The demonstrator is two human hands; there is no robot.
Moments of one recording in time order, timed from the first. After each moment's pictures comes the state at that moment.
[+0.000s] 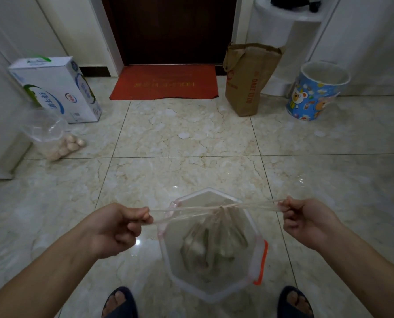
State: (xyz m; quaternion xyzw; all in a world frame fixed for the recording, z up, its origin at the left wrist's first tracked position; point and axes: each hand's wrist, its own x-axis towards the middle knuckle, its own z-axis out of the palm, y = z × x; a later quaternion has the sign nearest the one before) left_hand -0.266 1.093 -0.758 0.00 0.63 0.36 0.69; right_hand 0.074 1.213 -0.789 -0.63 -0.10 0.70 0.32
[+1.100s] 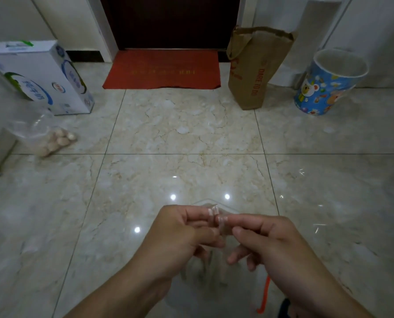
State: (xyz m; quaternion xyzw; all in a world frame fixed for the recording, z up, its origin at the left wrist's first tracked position) left_hand -0.162 1.148 -0.725 0.29 0.64 0.37 0.61; right_hand -0.003 1.182 -0.726 -0.53 -0.49 0.66 0.22
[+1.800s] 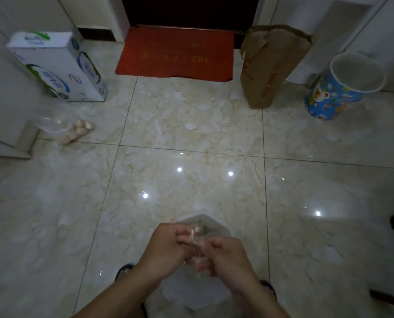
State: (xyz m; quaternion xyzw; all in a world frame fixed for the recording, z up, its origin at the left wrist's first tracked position) left_hand -0.180 1.178 -0.674 0.23 0.71 0.30 0.60; right_hand -0.044 1.218 -0.673 -0.58 -0.35 0.73 0.06
